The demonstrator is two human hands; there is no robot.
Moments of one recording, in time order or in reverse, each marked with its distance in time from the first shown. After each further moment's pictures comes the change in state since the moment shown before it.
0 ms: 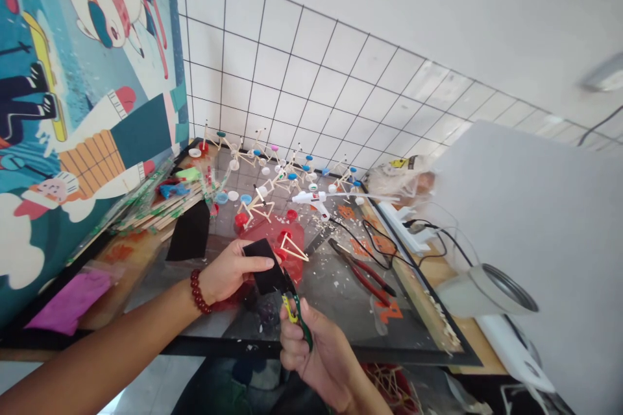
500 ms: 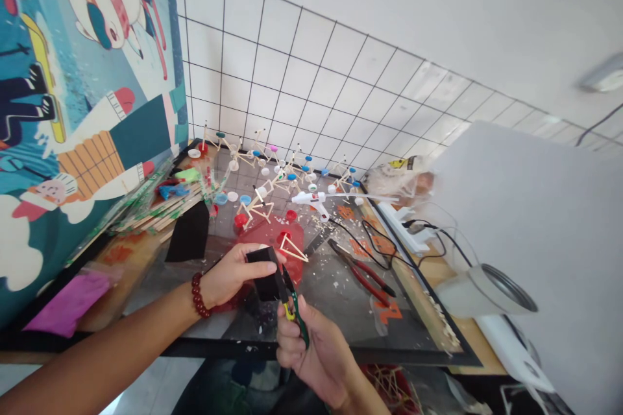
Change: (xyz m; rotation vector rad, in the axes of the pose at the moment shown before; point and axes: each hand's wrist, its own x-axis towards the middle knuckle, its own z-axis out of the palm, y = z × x) left_hand -0.001 -0.005 -0.003 0.130 -0.109 0.078; right_hand 0.004 -0.001 0.004 0.039 -0.025 0.026
